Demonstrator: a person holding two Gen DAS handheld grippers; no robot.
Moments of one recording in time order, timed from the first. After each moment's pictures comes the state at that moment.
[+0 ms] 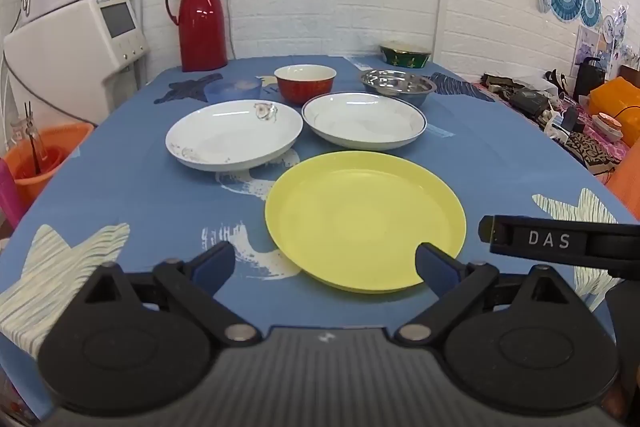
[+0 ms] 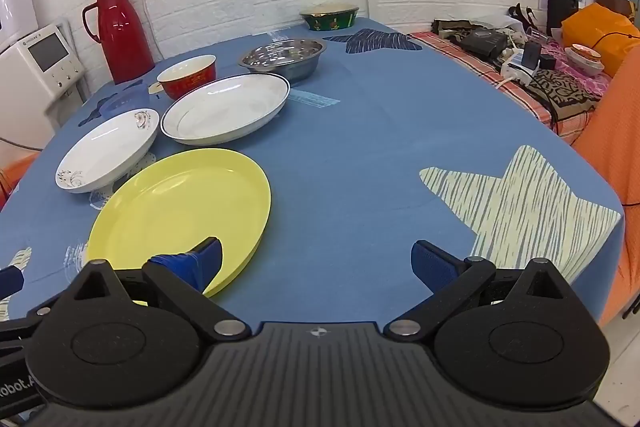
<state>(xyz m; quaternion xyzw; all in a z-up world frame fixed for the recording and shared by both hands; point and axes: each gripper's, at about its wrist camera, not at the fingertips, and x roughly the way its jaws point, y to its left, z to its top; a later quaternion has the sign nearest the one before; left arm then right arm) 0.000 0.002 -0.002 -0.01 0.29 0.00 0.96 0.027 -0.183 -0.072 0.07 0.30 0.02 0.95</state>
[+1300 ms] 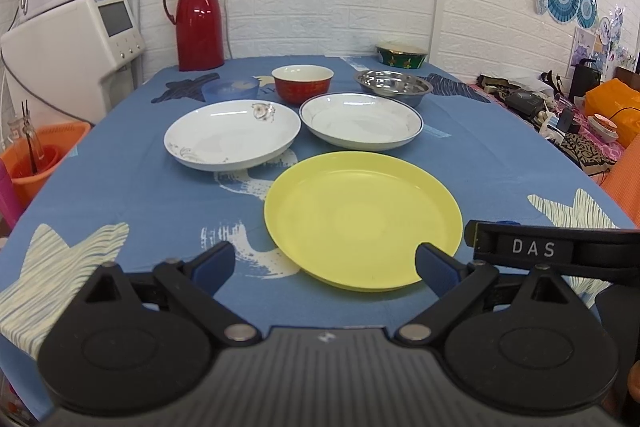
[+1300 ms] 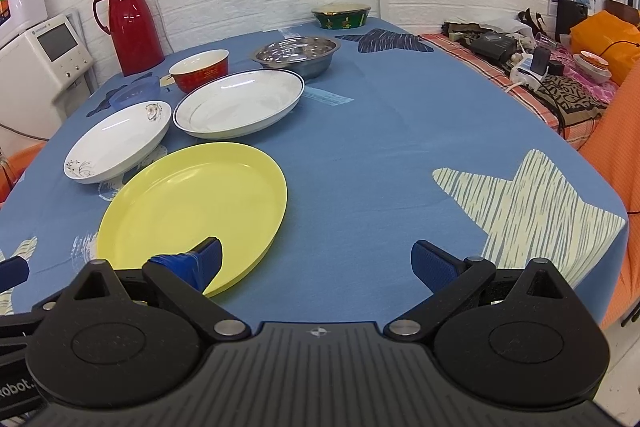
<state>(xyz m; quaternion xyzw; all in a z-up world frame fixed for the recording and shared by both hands) -0.002 0.003 0.003 -0.02 0.29 0.00 0.96 0.025 -0.172 -0.072 0.06 0.30 0.03 0.95</state>
